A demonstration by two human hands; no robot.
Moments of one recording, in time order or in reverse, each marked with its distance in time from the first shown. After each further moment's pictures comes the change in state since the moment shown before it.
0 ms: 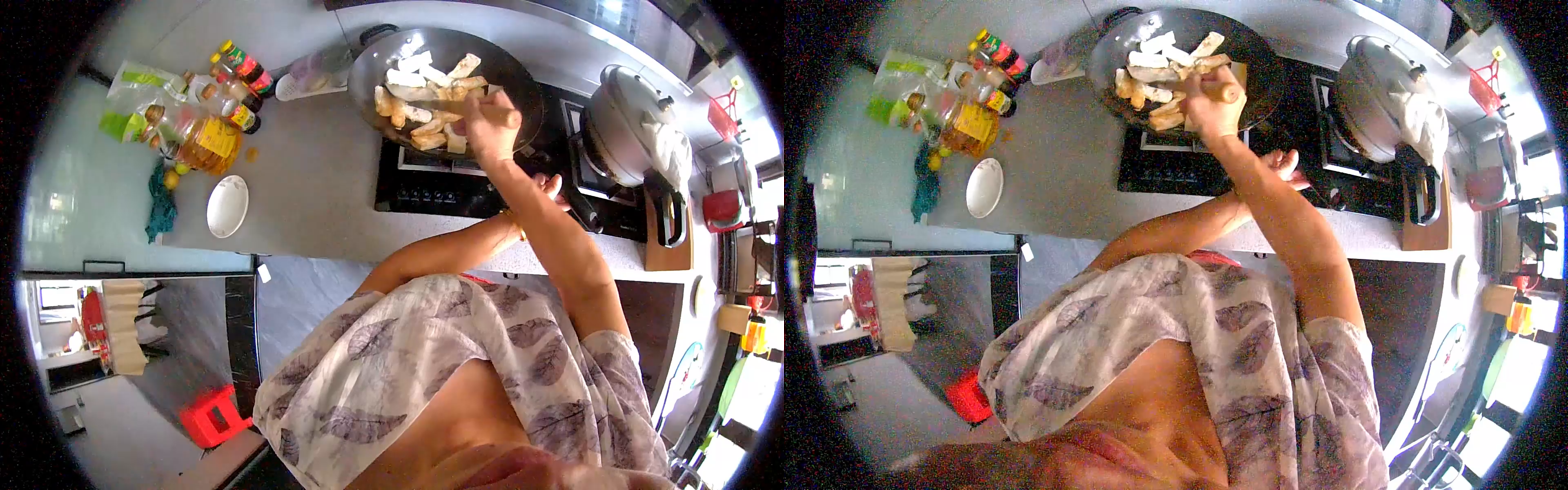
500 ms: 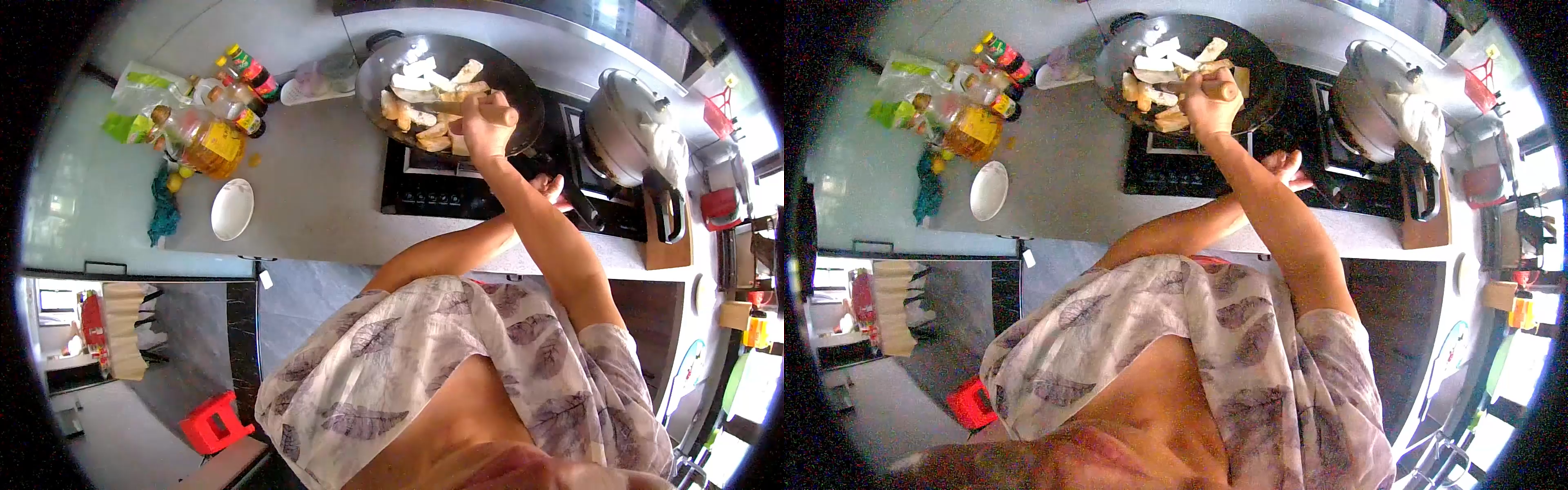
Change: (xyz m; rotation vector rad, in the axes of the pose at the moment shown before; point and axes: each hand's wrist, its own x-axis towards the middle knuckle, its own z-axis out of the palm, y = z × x) left_hand -0.015 0.063 0.015 -0.297 0.120 -0.212; right_hand 0.015 0.034 0.014 -0.199 0.097 -0.223
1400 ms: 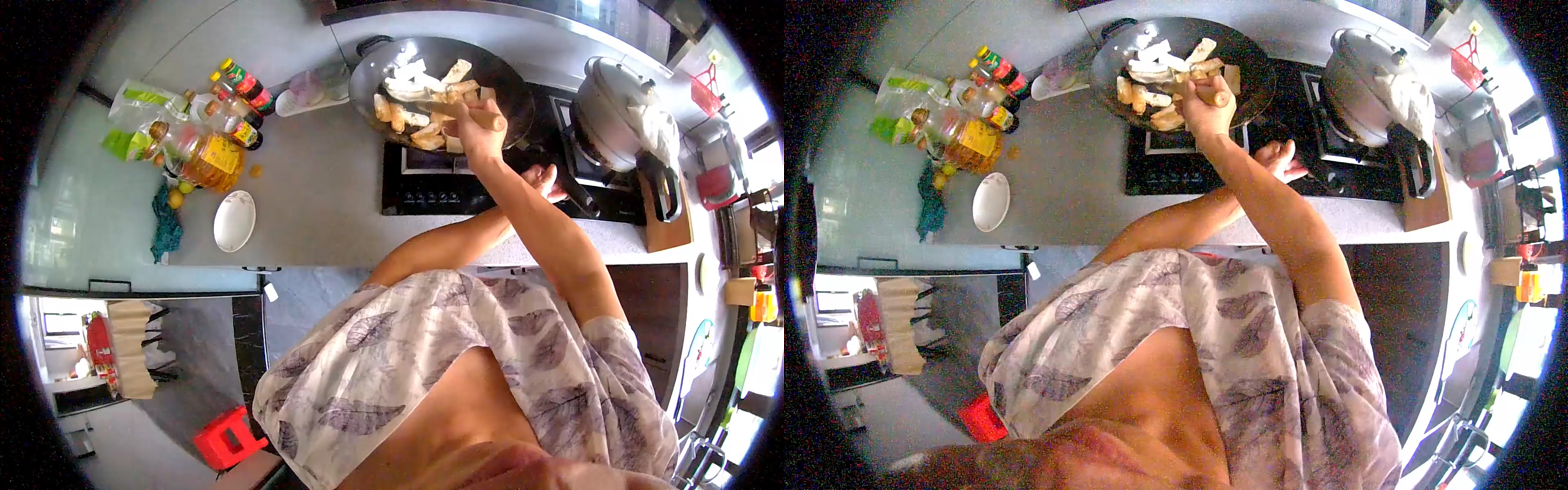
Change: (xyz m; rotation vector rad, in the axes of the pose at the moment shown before) left_hand 0.001 -0.007 -0.007 -0.058 -0.055 -0.028; right_hand -0.010 0.025 -0.001 0.153 -0.021 0.033
